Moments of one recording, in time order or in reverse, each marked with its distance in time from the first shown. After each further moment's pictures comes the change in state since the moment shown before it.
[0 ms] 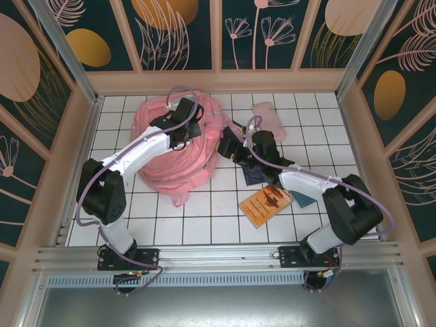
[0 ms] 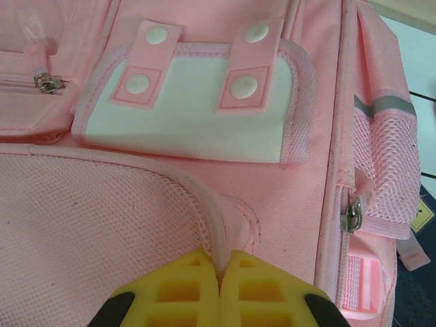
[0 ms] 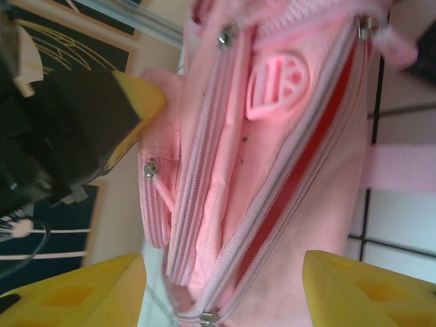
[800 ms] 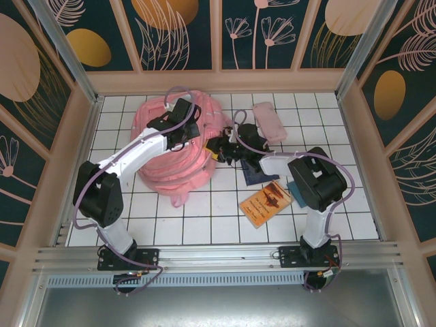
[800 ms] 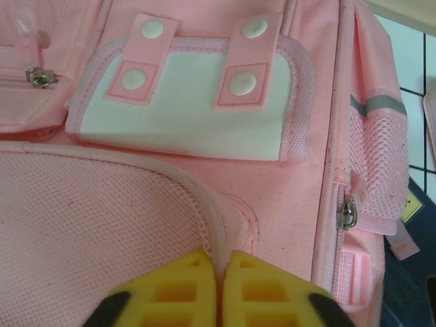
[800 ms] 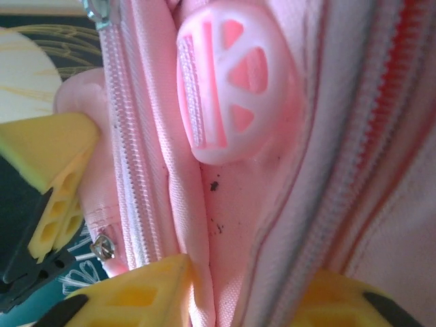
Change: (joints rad) left arm 0.006 -0.046 -0.041 0.014 0.037 0.005; right arm -0.007 0.350 0.190 0.193 -0.255 0.329
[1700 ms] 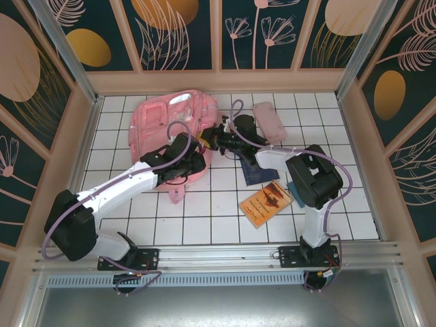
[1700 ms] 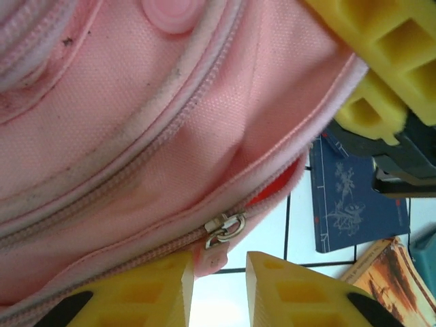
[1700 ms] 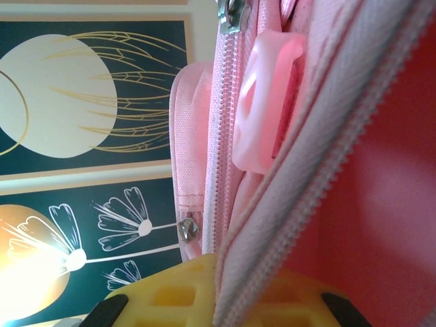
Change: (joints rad) left arm -0.177 -0.294 -0.400 0.087 0.174 -0.180; right arm 0.012 0.037 0.130 0.035 -0.010 0.087
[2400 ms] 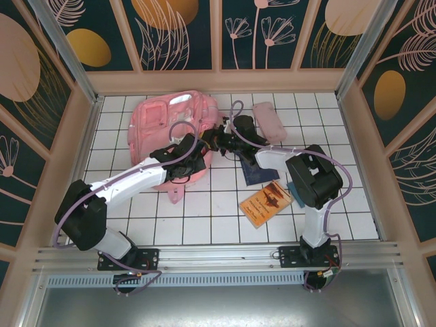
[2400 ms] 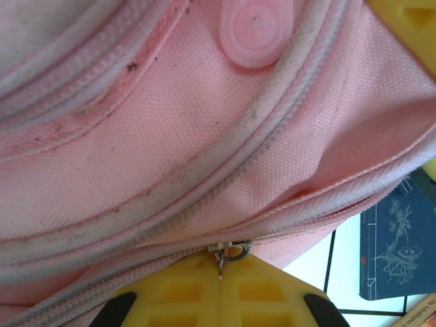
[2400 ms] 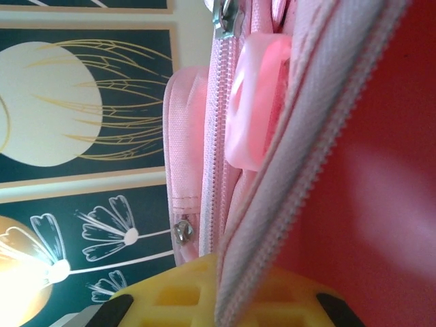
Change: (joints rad) left arm -0.006 0.093 0.038 -0.039 -0.110 -0.052; right arm 0.000 0.000 0.000 -0.061 0.042 -0.048
